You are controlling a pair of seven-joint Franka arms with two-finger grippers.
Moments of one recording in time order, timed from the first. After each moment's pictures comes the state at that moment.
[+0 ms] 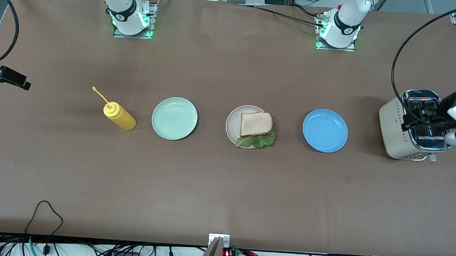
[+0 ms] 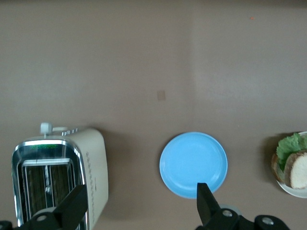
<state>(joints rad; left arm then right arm) -0.03 0.17 0.05 -1.47 0.00 1.67 -0.01 -0.12 0.13 0.02 -1.47 -0.03 1.55 0.03</state>
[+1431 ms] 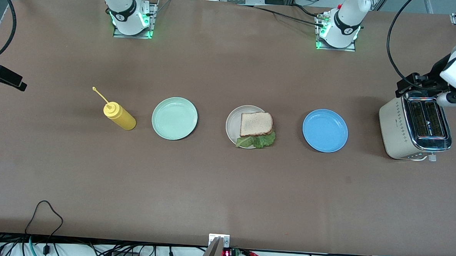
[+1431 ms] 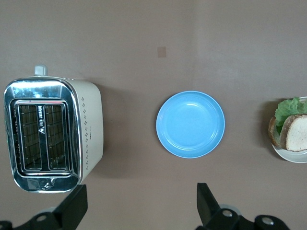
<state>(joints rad) 0.04 -0.09 -0.03 -1.79 0.00 1.67 -0.06 -0.12 0.12 0.02 -1.47 -0.02 1.57 0.03</state>
